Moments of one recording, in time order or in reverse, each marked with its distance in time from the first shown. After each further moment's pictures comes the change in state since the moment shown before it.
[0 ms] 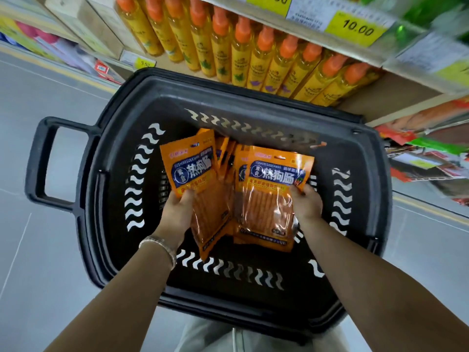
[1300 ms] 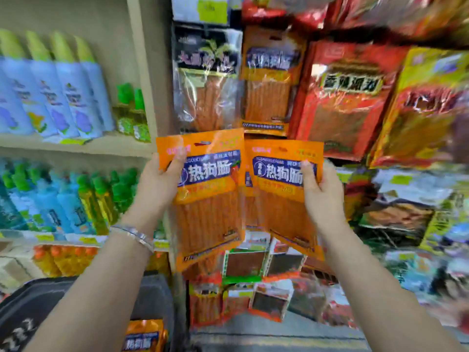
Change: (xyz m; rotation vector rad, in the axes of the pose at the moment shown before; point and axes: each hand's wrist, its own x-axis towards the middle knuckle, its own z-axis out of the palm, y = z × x) left_hand -0.496 0.220 0.225 -0.180 -0.186 1.445; right_hand -0.214 -0.048 -0.587 0.452 0.862 -1.083
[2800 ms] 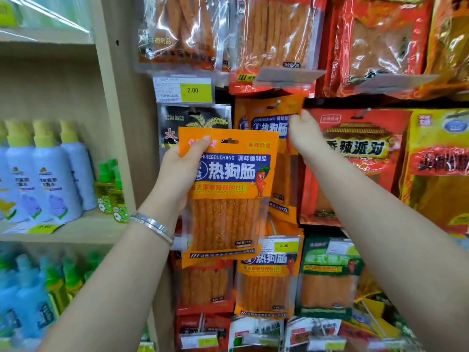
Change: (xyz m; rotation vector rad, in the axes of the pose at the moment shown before) left_hand 0.125 0.089 0.080 -0.384 -0.206 0.037; right_hand 0.259 -0.058 0.054 0.058 -0.080 0.081
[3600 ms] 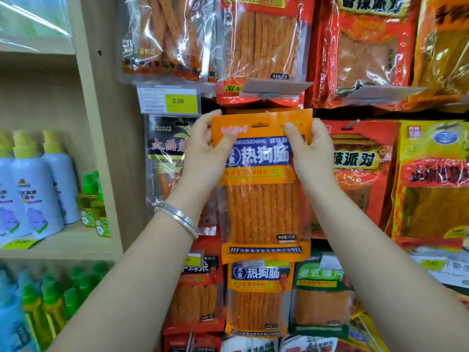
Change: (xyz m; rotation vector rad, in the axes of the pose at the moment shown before) left_hand 0.025 0.001 0.063 0.139 -0.047 0.348; right_hand -0.043 0.012 -0.022 0.270 0.175 -0.320
